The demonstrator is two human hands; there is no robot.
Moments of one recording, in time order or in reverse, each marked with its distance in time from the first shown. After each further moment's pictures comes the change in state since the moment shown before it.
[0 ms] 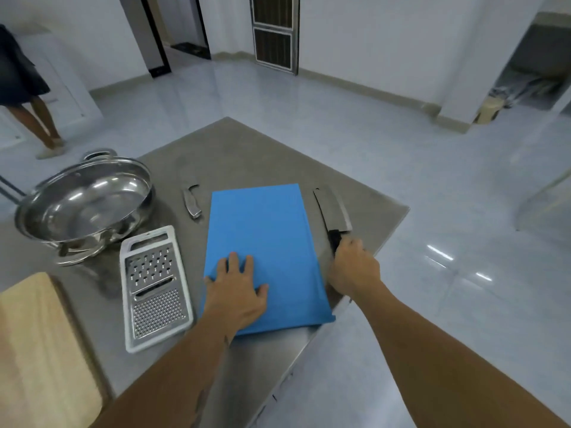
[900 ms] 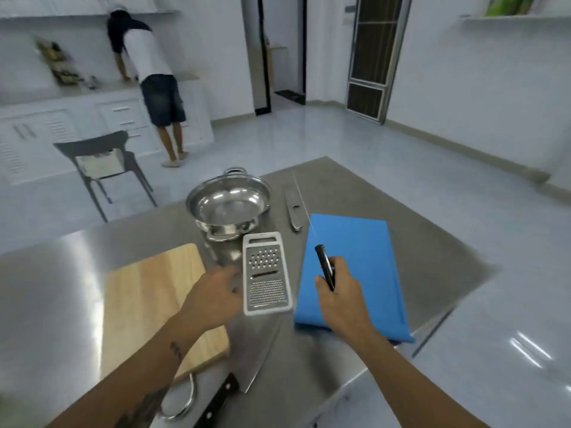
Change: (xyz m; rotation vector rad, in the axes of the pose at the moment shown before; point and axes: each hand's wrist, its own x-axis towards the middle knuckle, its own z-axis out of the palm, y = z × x) left_hand -0.144 -0.163 -0.088 -0.443 0.203 -0.212; right_hand -0.141 -0.144 -0.025 0.791 0.033 -0.441
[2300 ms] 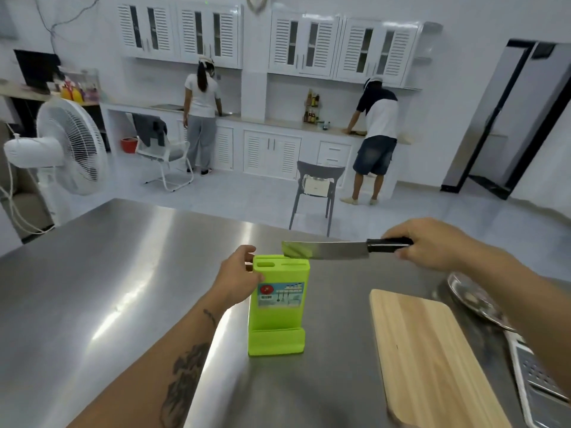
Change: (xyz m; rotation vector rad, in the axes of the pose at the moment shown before) left_hand -0.241 -0.429 -0.239 -0.703 0.636 -0.487; right_hand -0.069 -0.426 0.259 -0.881 -0.623 -0.853
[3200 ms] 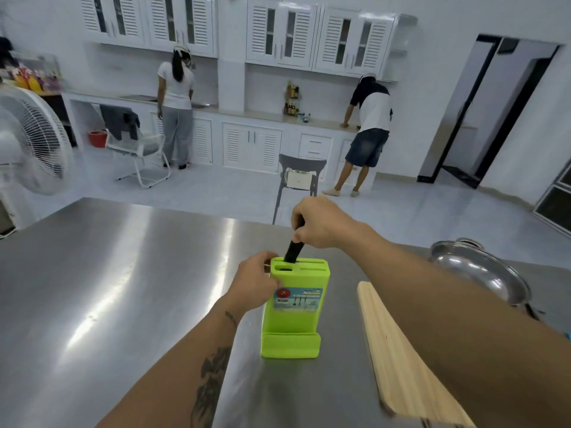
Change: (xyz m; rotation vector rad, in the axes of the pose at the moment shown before) left_hand 0.002 0.013 0.041 0.096 -0.130 0.136; right_hand 0.087 -0.117 0.026 0.180 0.130 -0.137
